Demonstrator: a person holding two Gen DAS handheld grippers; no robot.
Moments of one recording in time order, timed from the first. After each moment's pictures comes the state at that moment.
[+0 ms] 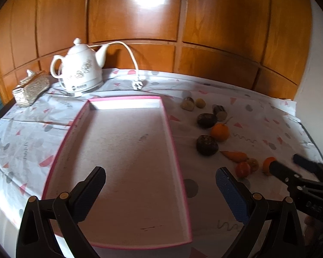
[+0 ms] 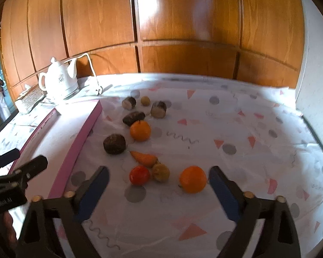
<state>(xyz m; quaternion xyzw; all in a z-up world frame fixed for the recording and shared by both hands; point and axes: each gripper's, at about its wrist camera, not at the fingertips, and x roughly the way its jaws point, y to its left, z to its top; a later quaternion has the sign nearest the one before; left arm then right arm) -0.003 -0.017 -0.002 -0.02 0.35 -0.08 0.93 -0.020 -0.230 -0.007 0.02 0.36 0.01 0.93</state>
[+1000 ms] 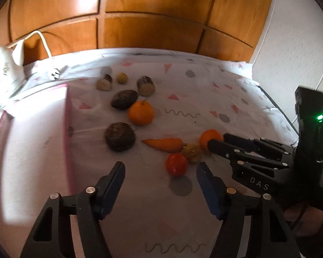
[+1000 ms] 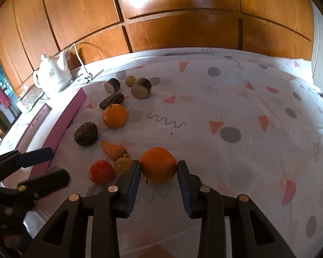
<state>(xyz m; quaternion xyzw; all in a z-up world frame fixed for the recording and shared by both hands) 0.039 -0.121 -0.027 0.02 0.43 -0.25 0.87 0.023 -0.282 -0.046 0.06 0.41 0.04 0.91</state>
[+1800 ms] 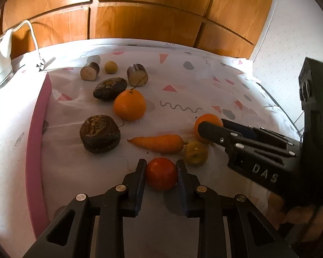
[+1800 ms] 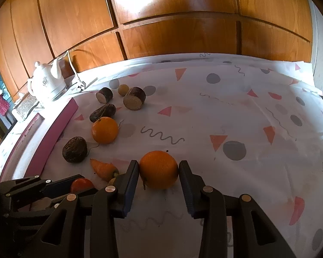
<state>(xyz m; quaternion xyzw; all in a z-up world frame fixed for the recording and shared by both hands) 0.056 -0.138 -0.063 0.01 0.42 -0.26 0.87 0.044 -0.285 -0.056 0.07 0.38 0.04 0.92</state>
